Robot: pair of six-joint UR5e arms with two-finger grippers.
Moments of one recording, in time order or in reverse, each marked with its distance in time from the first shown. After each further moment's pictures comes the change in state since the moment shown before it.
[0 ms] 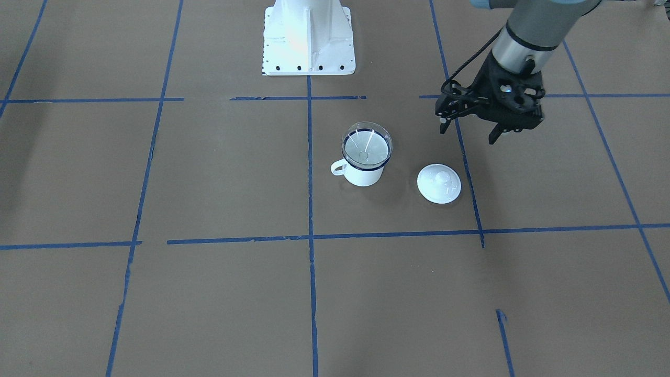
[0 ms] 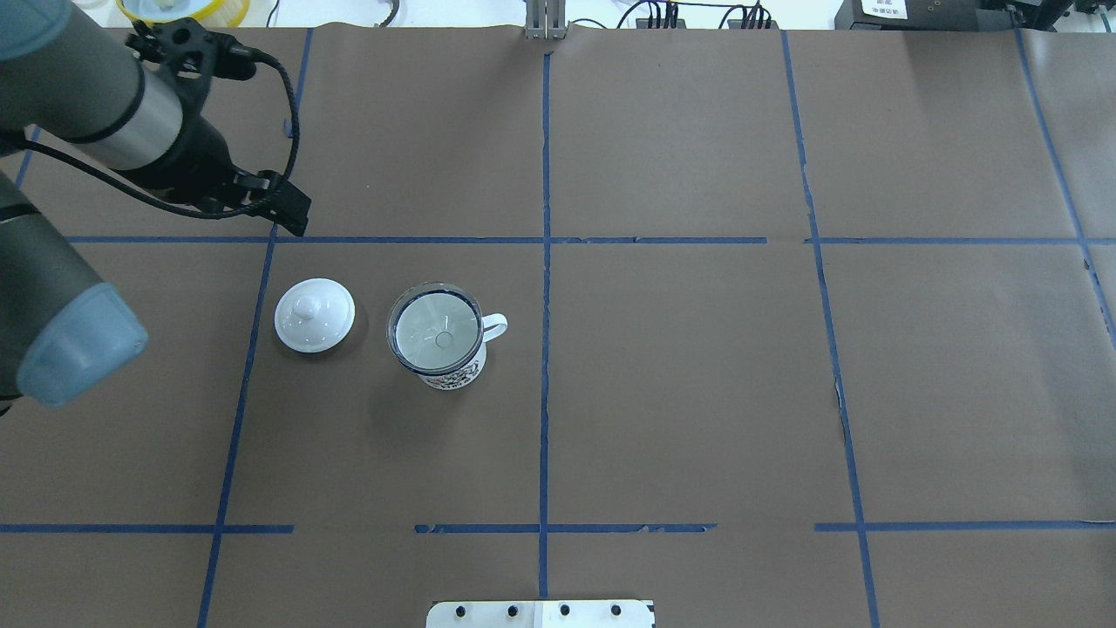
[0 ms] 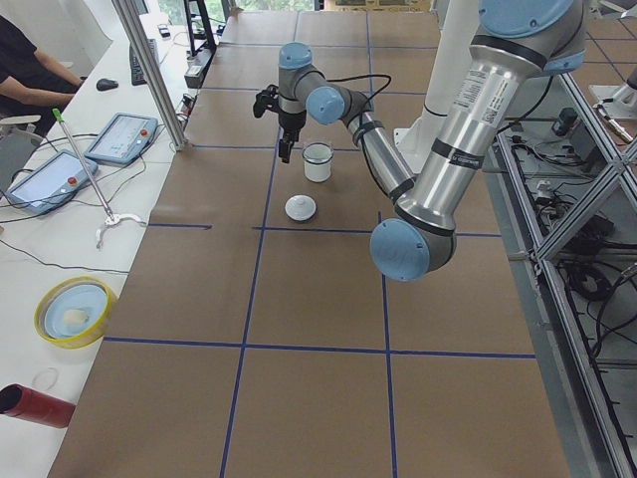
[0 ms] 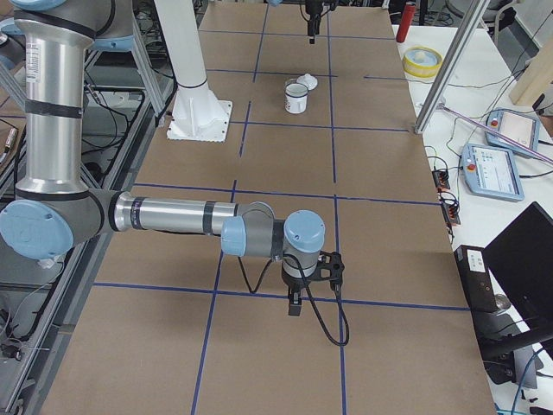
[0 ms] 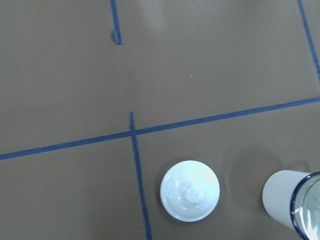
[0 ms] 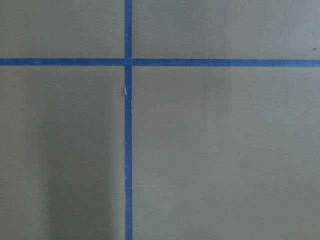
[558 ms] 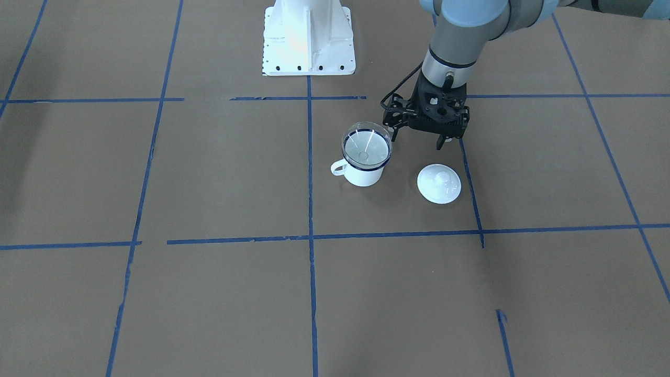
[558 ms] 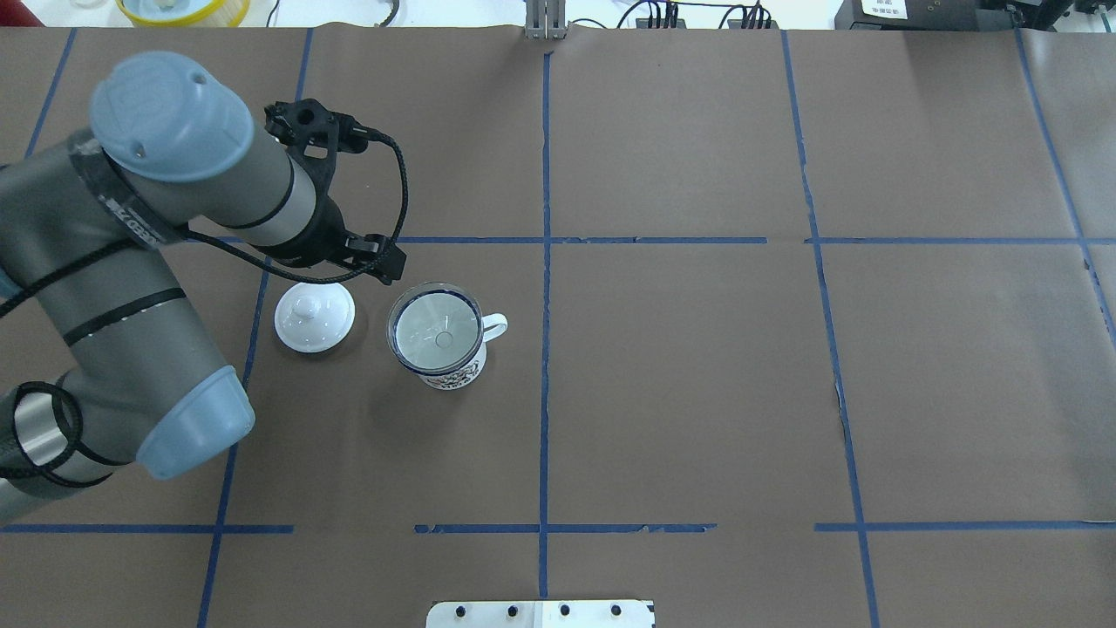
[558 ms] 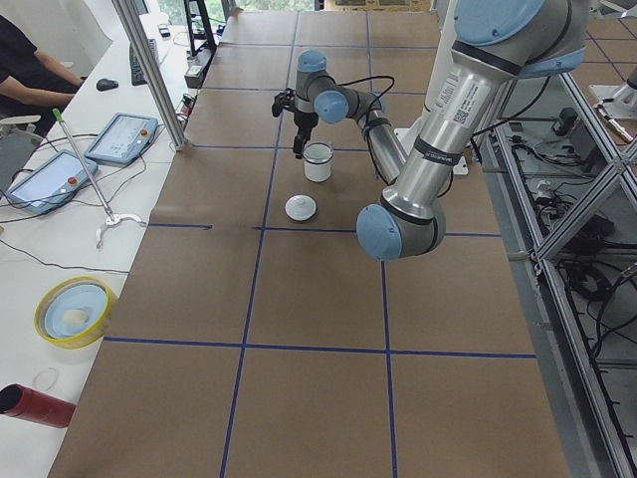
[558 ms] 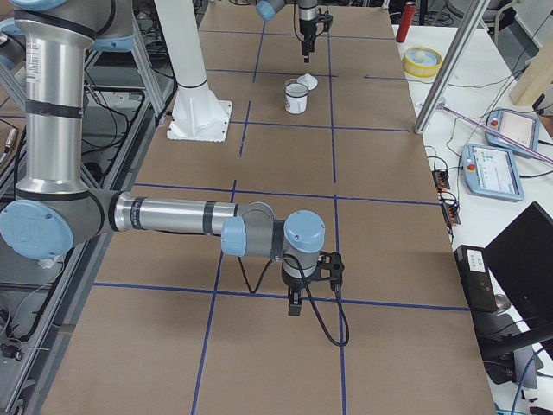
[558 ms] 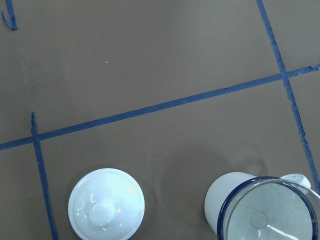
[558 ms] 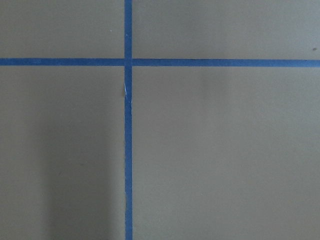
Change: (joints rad) left arm 0.175 -0.051 0.061 -0.062 0.163 -0.171; right arm 0.000 0.000 0.000 0.000 0.000 0.000
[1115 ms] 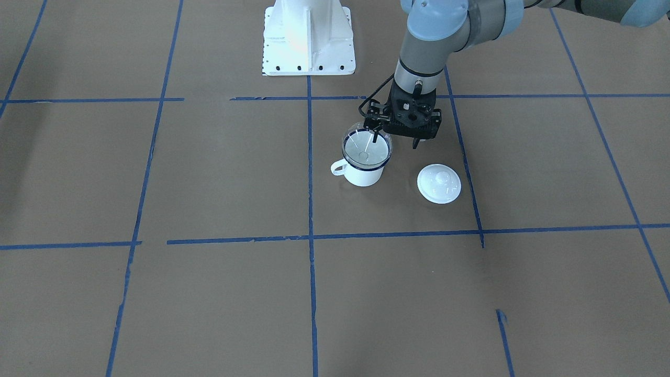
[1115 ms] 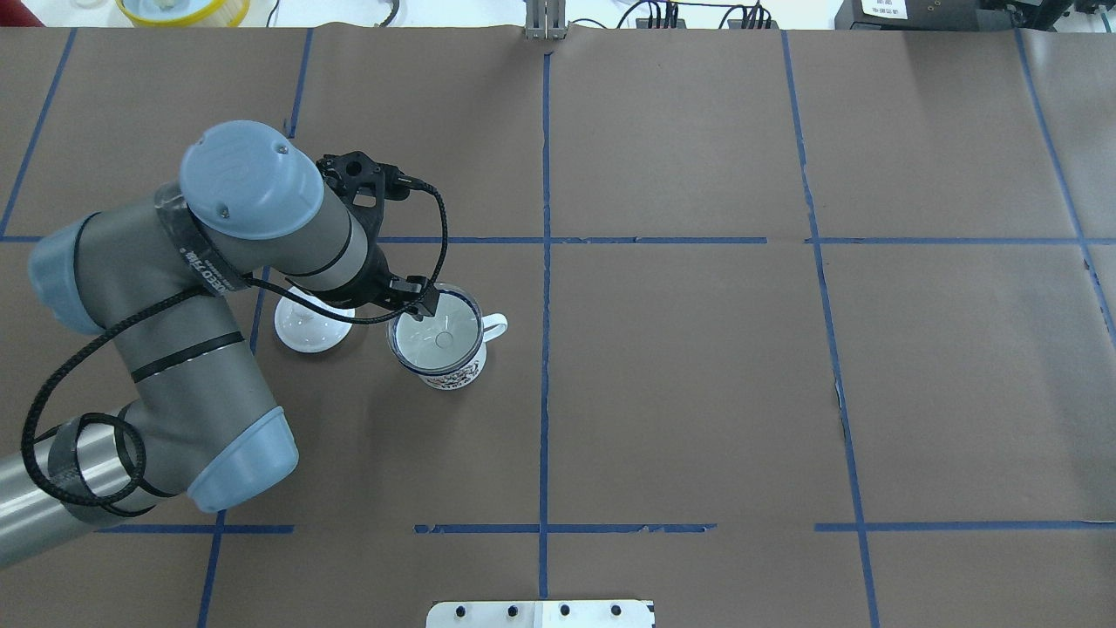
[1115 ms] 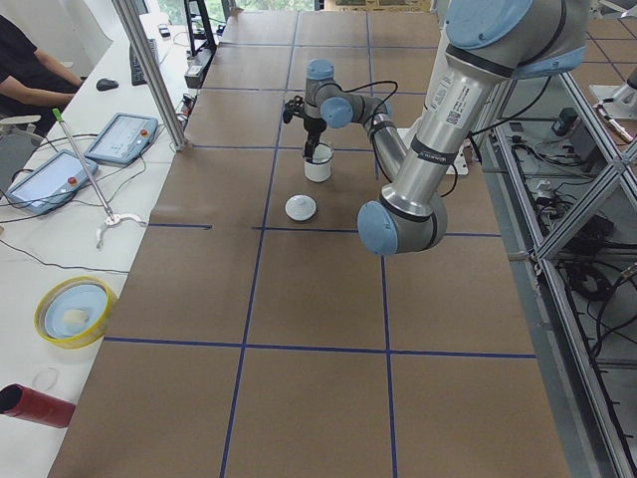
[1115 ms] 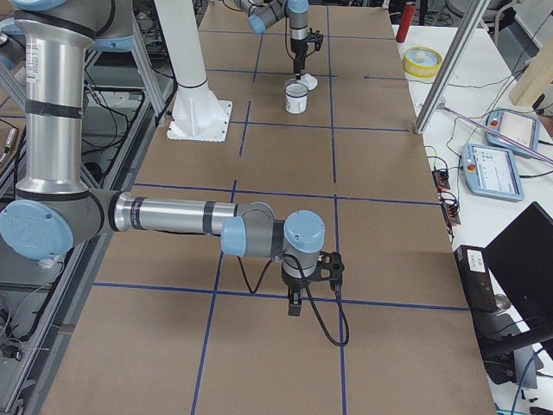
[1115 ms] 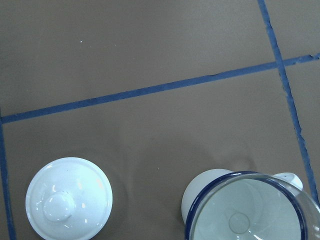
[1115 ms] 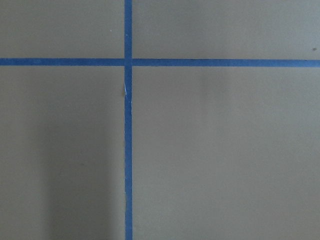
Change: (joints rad) left arm 0.071 -0.025 0.075 -0.045 0.021 -0.070; right arm 0.000 0.000 0.000 0.000 0.000 0.000
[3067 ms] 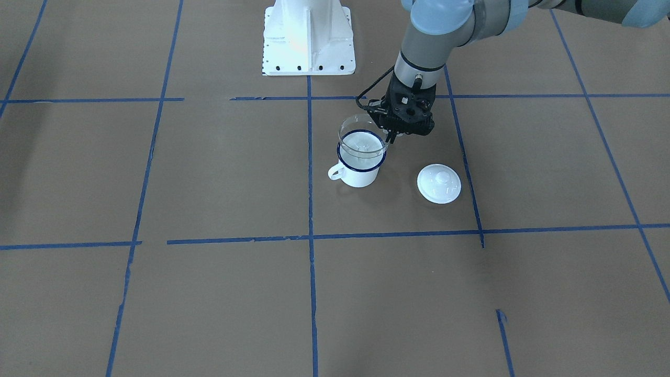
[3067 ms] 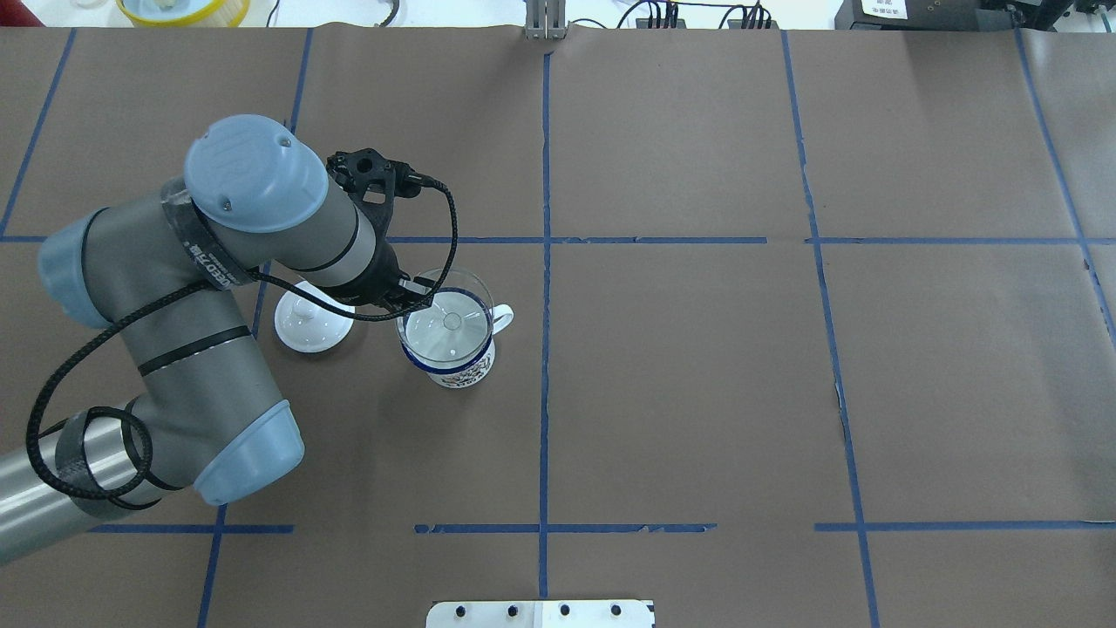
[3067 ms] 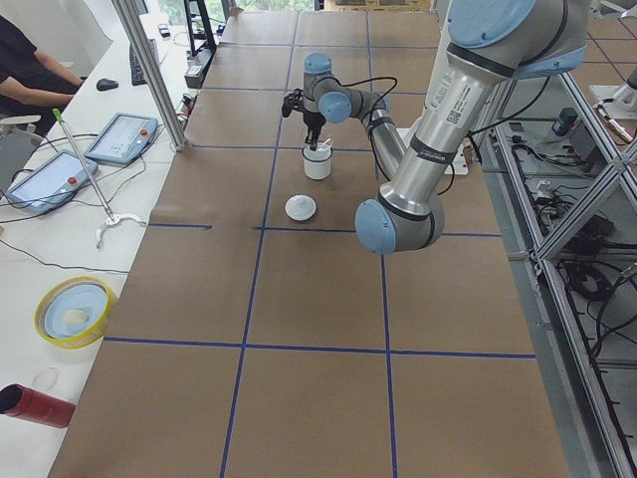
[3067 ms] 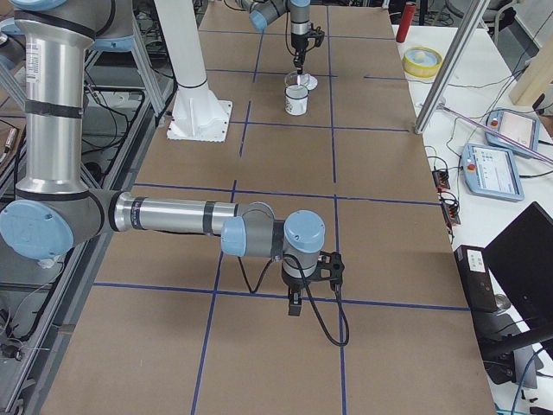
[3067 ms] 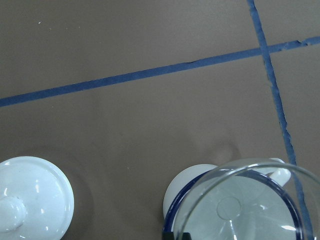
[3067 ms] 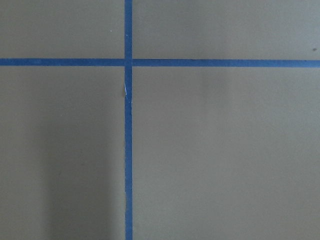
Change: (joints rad) left arm -0.061 -0.010 -0.076 0.080 -0.089 0.095; right arm 0.000 0.000 0.000 0.000 0.000 0.000
